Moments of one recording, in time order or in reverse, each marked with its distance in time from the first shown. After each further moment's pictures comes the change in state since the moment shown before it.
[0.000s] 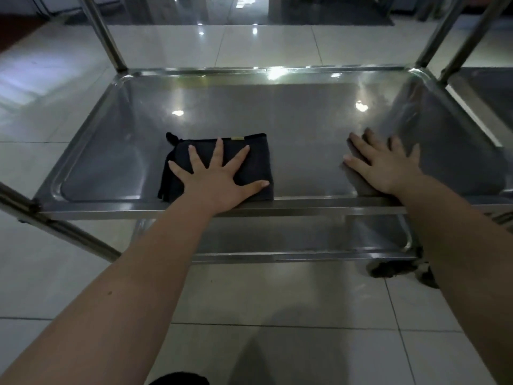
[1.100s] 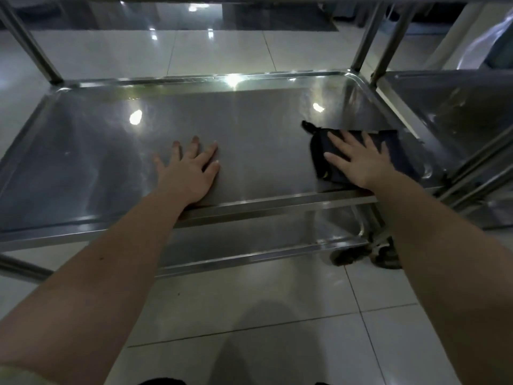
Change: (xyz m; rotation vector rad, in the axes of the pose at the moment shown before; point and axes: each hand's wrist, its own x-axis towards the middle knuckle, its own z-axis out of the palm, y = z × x) left_hand 0.057 0.035 0.010 0.058 0.182 0.154; right_hand -0.013 0.070 -0.010 0.092 0.035 0.047
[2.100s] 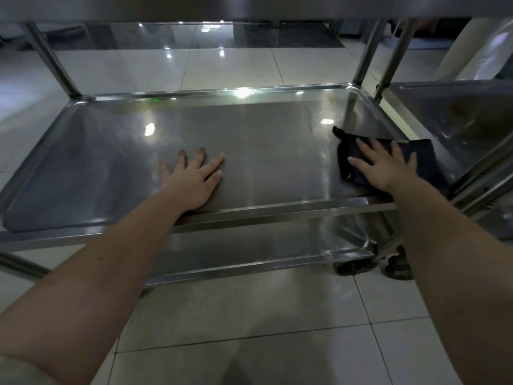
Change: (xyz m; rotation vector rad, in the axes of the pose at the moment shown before) left_hand -0.018 -0.015 -0.008 0.014 -0.070 0.032; right_hand -0.007 0.024 -0.005 0.057 -0.004 0.188
